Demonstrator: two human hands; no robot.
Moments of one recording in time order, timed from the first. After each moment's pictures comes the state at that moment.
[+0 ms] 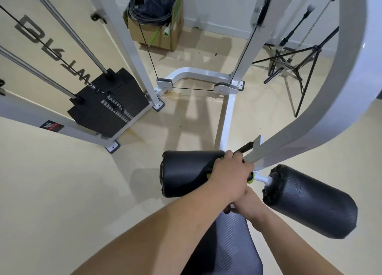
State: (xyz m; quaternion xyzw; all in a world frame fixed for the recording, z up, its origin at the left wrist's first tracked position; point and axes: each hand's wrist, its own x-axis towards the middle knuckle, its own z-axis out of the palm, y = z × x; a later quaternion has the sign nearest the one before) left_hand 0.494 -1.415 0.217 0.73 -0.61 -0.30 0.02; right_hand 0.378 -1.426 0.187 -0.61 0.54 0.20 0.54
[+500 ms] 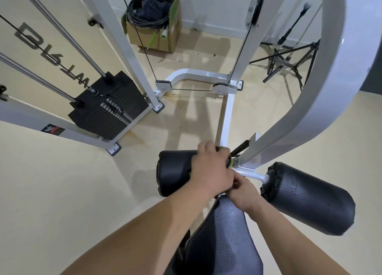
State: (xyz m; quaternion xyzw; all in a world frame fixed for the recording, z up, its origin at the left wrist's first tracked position) left_hand 0.509 -1.399 0.219 0.83 -0.49 -0.25 0.07; right_hand 0.376 -1.437 0.178 -0.60 0.54 0.09 0.58
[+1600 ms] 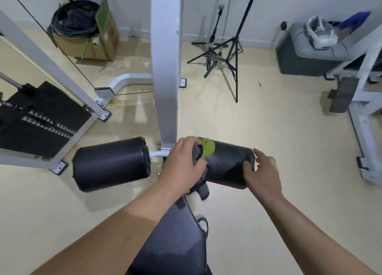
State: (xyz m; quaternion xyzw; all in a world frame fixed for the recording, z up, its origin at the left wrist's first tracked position) left_hand 0.356 -1.428 0.235 0.77 -0.48 -0.30 0.30; right_hand 0.146 -1.506 0.245 -0.62 0.70 -0.05 0.34
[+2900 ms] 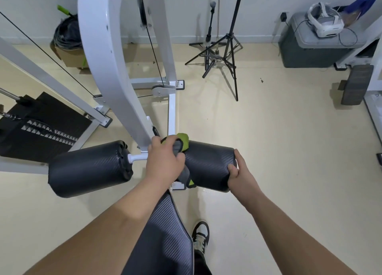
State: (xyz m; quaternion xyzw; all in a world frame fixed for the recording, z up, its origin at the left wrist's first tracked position) left_hand 0.310 -1.475 0.192 0.86 -0.41 -0.23 0.20; right_hand 0.091 -1.530 0.196 -0.53 0.65 -0.01 0.55
